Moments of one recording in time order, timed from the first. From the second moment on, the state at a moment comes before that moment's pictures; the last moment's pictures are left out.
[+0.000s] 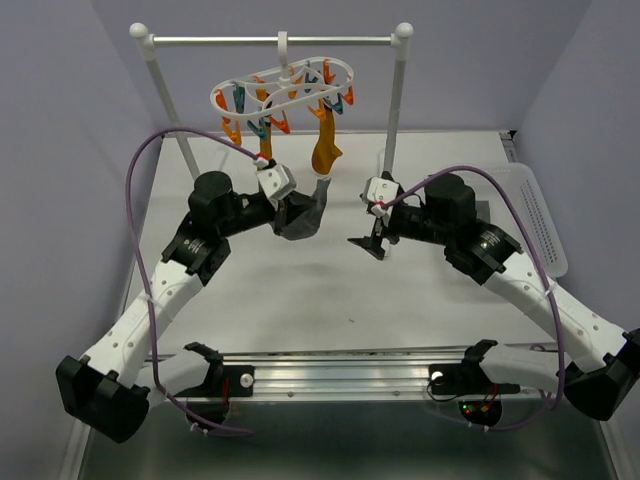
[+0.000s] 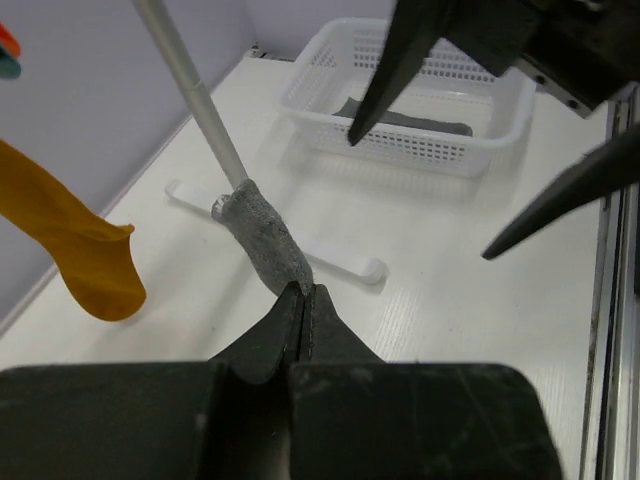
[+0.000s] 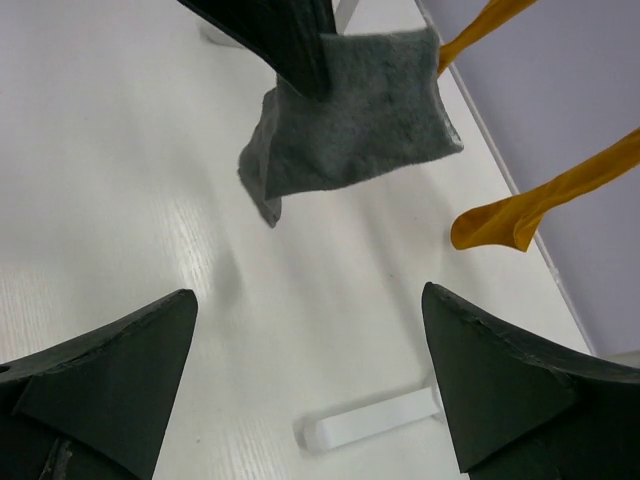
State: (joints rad) left arm -0.47 1.09 1.02 -0.02 0.63 0.12; right arm 0.70 1.11 1.15 -0.30 -0.41 -0.49
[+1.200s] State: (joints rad) left arm -0.47 1.00 0.99 -0.21 0.90 0.55; right arm 0.58 1.48 1.47 -0.55 -0.90 -0.74
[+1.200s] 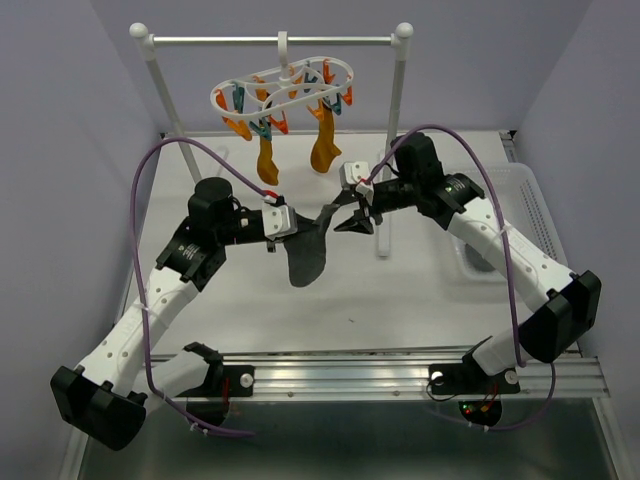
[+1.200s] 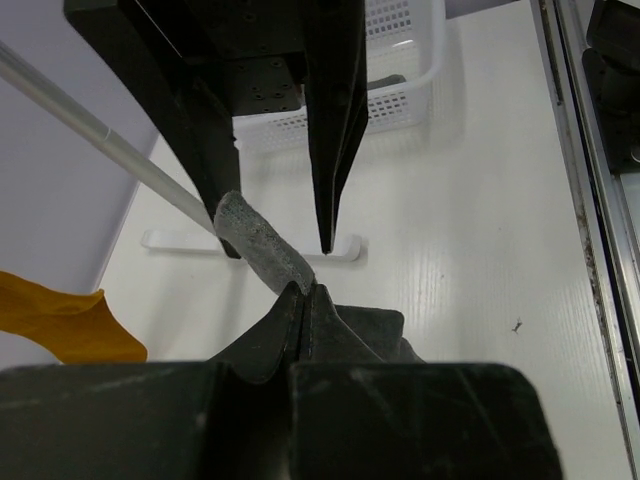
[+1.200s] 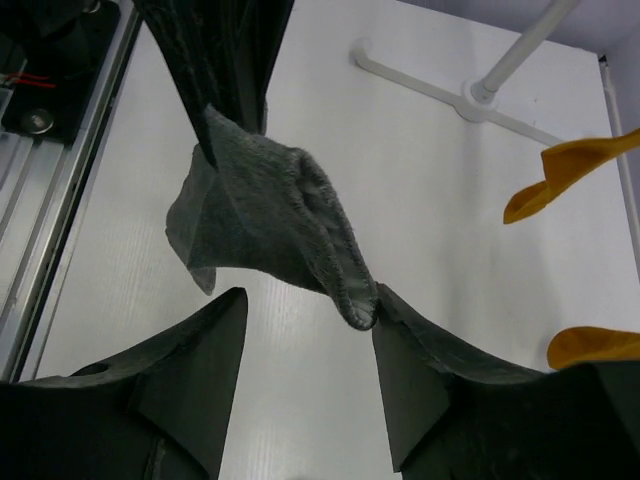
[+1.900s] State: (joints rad) left arm -0.47 0.97 0.92 -0.15 0.83 0.49; right arm 0.58 1.50 1.54 -0.60 -0.99 -0.73
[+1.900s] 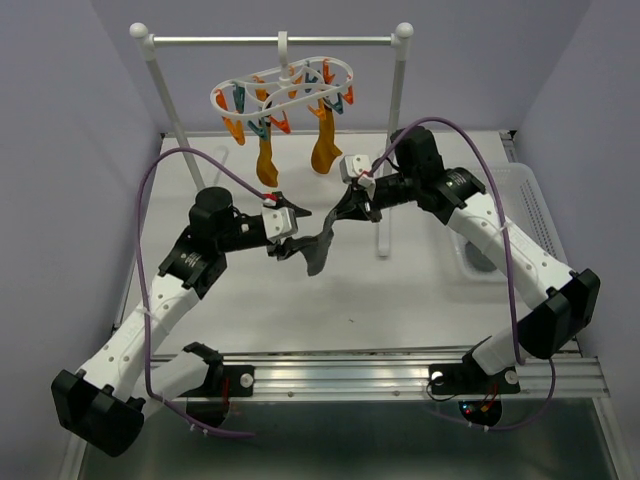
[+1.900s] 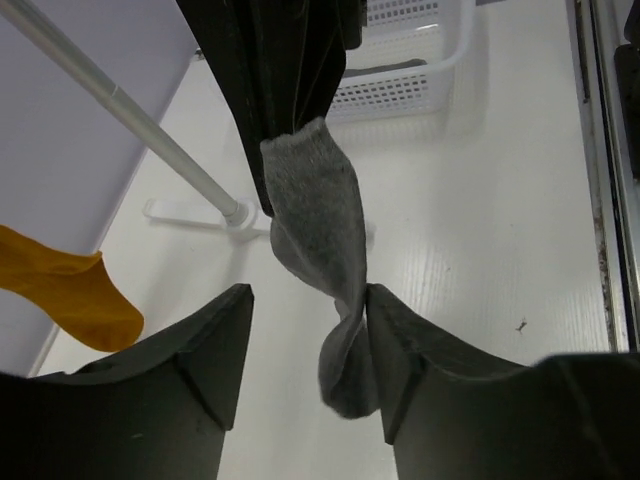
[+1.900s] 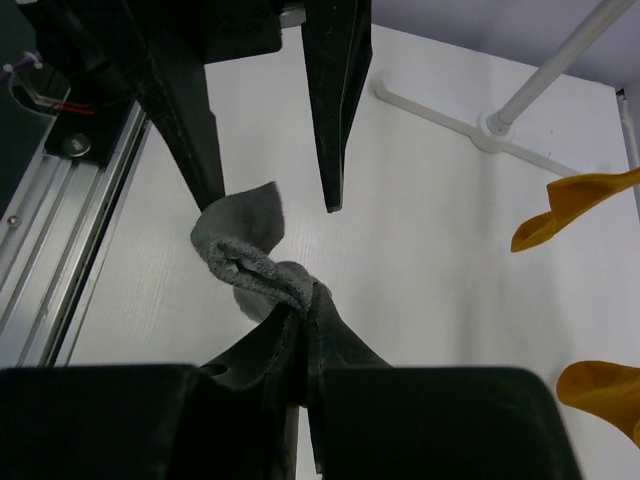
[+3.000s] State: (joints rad) left arm -0.53 1.15 0.87 0.18 0.52 0.14; right arm 0.61 1.59 1.67 -0.60 -0.66 -0.36
